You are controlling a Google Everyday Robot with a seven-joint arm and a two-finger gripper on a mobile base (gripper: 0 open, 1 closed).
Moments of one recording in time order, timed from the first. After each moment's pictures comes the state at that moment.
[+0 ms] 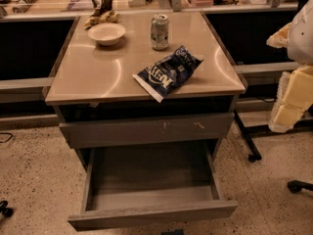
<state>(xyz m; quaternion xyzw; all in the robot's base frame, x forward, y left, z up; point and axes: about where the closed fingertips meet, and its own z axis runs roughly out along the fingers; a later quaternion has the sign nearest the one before) 0.438 -0.217 0.976 -0.60 0.78 -0.03 0.16</state>
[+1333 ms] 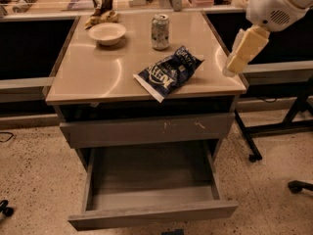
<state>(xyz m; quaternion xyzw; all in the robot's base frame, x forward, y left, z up) 0.572 -0.177 0.992 -0.61 0.73 -0.01 0.31</state>
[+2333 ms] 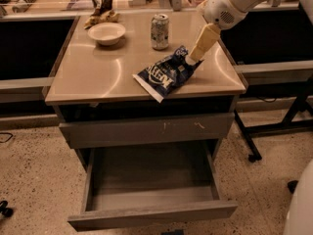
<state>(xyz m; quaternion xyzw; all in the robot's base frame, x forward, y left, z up) 0.679 -0.119 0.947 -0.61 0.72 0.07 0.33</state>
